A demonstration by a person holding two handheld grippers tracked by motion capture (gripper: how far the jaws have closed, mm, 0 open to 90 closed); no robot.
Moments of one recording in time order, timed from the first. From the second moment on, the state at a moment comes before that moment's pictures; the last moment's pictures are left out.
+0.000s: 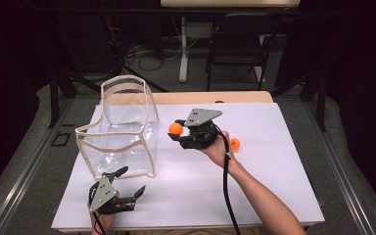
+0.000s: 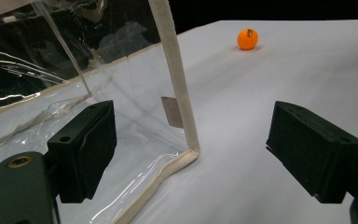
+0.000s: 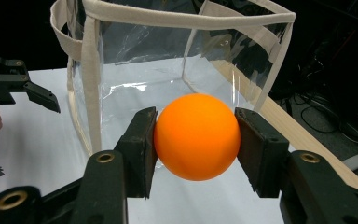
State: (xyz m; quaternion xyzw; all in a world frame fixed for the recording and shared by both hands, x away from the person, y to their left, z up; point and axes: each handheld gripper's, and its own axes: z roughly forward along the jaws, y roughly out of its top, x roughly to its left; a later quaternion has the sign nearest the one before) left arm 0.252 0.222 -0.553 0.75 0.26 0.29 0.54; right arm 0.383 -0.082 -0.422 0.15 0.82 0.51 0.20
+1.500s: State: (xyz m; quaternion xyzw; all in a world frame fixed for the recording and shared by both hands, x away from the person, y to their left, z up) left arm 0.252 0.222 -0.553 0.75 0.26 0.29 0.54; right arm 0.388 -0.072 -0.395 0.14 0.82 0.52 0.21
